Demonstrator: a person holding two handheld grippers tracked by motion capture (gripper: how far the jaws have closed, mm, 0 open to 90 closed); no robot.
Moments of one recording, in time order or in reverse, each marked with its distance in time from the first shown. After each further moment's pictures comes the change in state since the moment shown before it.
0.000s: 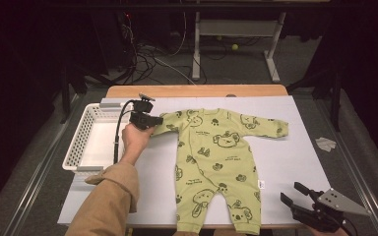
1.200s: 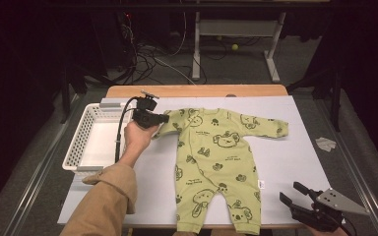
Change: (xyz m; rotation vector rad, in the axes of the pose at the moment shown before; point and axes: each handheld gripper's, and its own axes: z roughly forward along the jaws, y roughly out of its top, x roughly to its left) left arm -0.018 0.006 -0.014 -0.028 -0.085 0.069; right arm 0.001 0.001 0.001 0.003 -0.002 -0.001
